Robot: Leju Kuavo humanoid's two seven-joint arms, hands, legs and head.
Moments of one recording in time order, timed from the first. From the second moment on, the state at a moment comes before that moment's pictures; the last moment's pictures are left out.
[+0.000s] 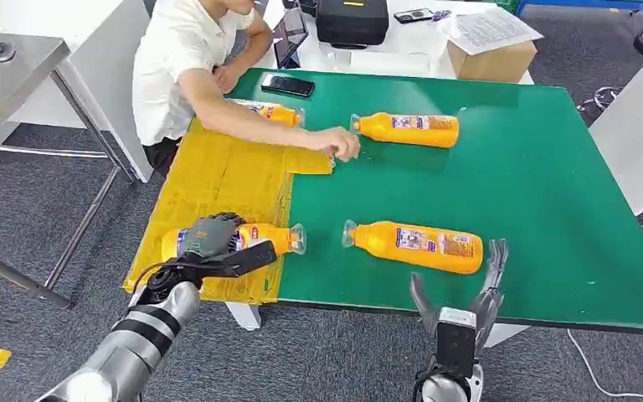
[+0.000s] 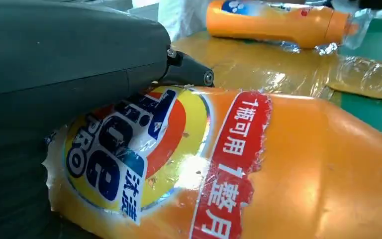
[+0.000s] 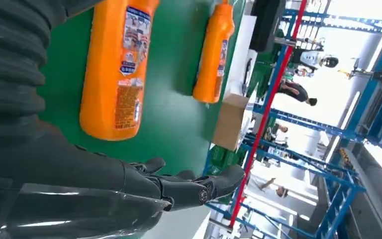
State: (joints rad) left arm -0.50 -0.05 -0.27 -0.78 -0.84 0.19 -0.05; right arm 0.11 0.24 0.09 -1.47 0.32 -0.70 -0.70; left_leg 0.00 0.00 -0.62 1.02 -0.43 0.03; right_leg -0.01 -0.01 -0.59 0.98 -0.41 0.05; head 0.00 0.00
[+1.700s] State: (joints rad) left arm -0.53 -0.07 -0.34 -0.76 -0.45 -0.12 -0.20; right arm 0.08 0.19 0.13 -1.39 0.26 -0.70 -0.70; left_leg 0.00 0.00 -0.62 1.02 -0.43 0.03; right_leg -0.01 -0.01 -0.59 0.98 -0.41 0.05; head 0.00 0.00
